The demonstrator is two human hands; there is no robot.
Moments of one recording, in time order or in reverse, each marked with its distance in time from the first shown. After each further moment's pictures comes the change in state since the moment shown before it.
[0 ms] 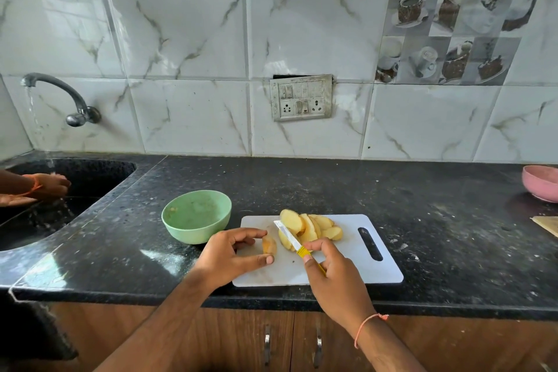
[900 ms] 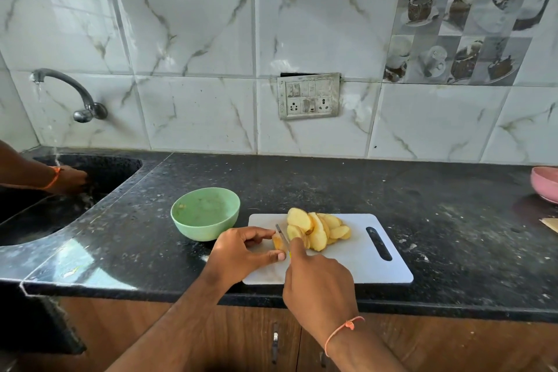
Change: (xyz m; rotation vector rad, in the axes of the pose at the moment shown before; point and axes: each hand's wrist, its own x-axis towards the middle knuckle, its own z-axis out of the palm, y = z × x) left_hand 0.004 -0.004 0.008 0.086 0.097 -0.001; right_hand -0.015 -0.086 0.011 -0.589 -0.084 -0.107
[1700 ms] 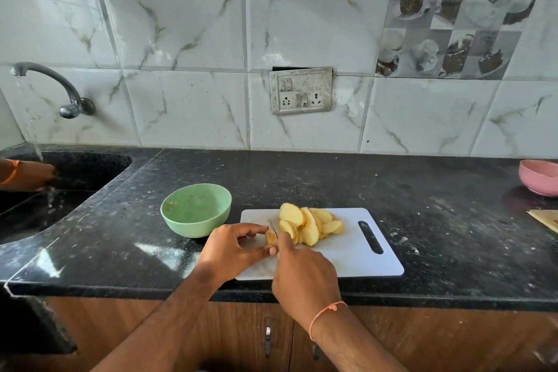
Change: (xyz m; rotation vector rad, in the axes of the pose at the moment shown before) left_hand -0.001 0.002 0.001 0.051 0.010 0.014; right_hand 0.010 -0.002 0.009 0.041 -0.039 0.033
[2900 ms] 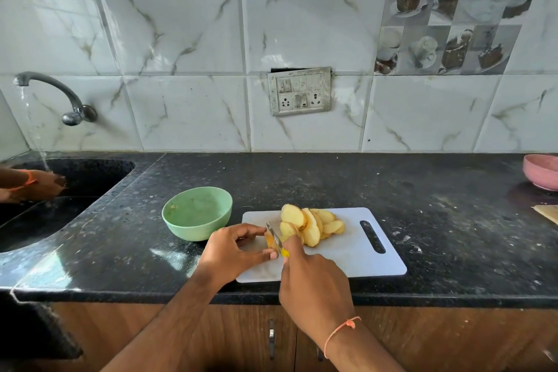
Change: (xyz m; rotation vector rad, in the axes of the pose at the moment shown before) left_hand -0.003 0.006 -0.003 -0.062 -0.008 -0.039; right_hand -0.017 0.010 -0.005 0.092 0.079 -0.012
